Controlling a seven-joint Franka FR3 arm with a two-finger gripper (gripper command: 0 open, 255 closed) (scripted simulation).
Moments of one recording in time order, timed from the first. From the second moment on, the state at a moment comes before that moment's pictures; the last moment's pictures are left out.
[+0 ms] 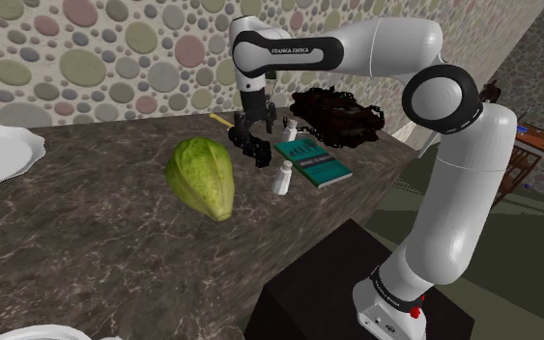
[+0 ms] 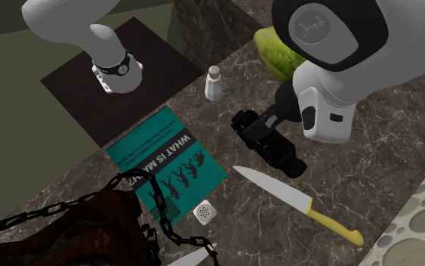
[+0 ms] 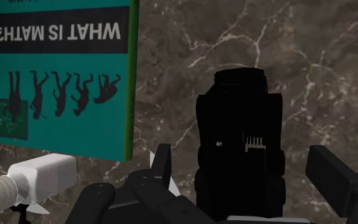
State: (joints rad) arm 0.02 0.34 0.22 -1.53 -0.18 1.54 0.32
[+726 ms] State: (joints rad) arm 0.02 0.35 0.22 -1.56 -0.18 1.58 0.32
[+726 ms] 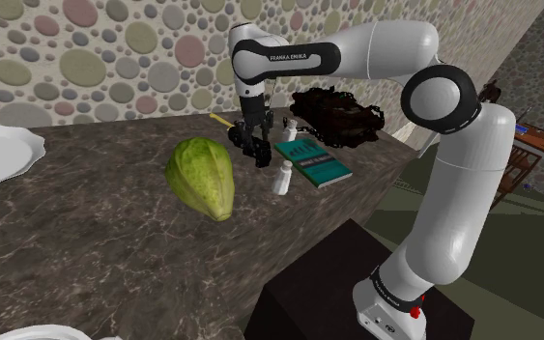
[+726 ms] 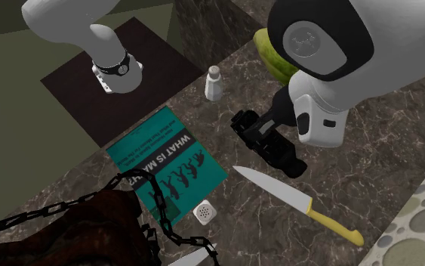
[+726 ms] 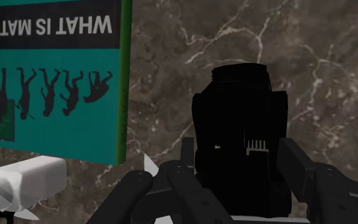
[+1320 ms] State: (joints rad) arm 0.02 0.35 0.22 -1.51 -0.18 1.52 0.32
